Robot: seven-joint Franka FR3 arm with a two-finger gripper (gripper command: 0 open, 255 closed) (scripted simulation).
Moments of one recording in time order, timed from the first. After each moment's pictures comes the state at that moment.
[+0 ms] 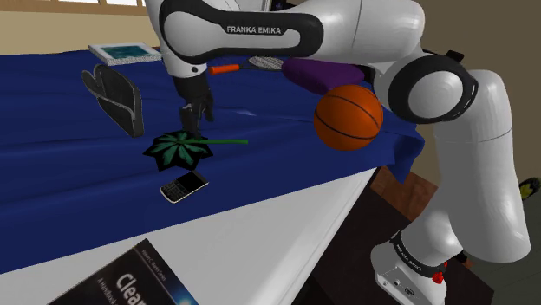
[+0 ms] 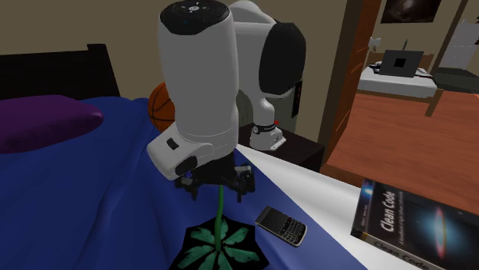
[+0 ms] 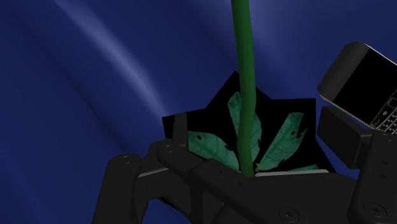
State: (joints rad) arm 0.45 0.71 0.28 -1.07 -0.23 1.52 -0.10
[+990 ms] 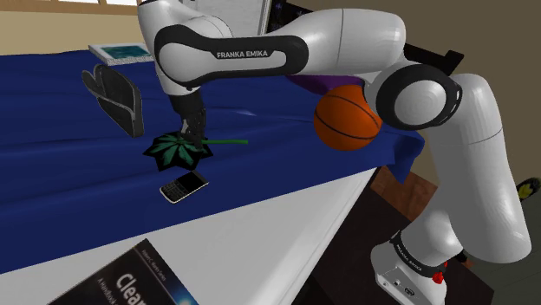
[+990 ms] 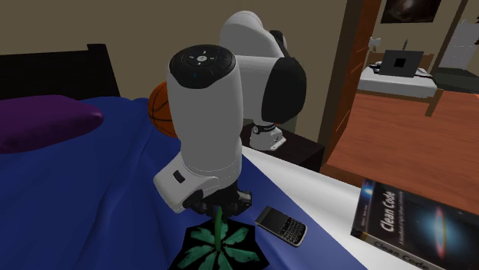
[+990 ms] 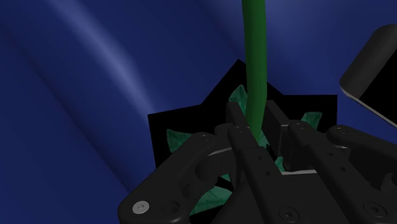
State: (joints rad) arm 0.47 0.77 0.28 -1.08 -0.25 1.58 -0.10
